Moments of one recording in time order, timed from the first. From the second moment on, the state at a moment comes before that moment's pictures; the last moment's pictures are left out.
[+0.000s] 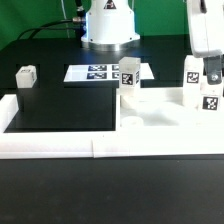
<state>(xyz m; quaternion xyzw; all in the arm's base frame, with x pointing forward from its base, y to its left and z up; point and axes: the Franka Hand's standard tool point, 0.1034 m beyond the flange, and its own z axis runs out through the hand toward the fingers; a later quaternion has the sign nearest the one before) 0.620 0.119 0.096 -0.57 0.81 0.03 0.11</state>
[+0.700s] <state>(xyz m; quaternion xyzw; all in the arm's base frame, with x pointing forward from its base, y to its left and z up) 0.613 0.111 0.096 -0.62 0.78 0.01 0.12</state>
